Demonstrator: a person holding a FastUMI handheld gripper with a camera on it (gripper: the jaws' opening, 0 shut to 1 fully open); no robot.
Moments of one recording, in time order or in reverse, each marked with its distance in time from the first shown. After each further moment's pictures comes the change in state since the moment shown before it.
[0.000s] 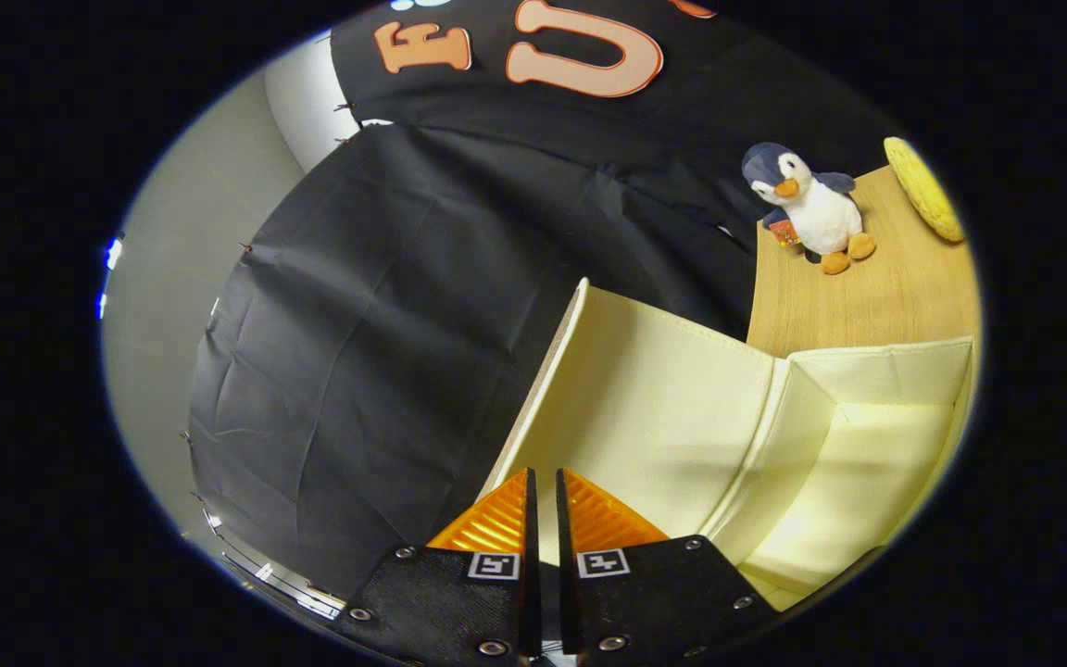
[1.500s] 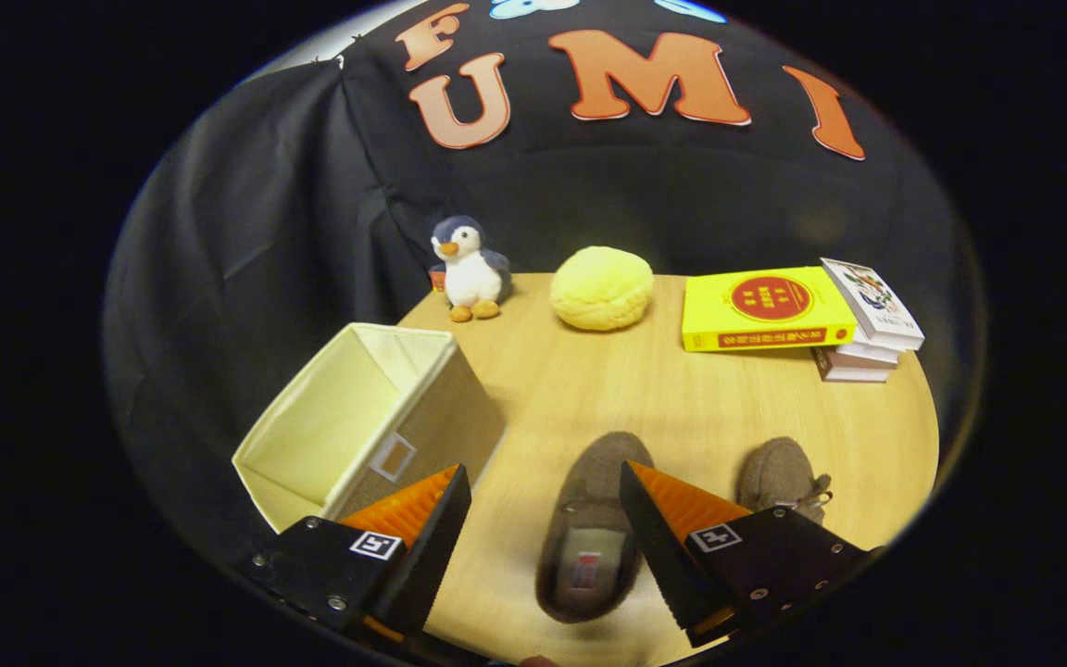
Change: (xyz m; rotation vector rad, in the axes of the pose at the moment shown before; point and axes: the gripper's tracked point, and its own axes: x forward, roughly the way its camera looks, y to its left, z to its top) arm -0.297 -0.251 -0.013 -0.416 -0.149 -0.979
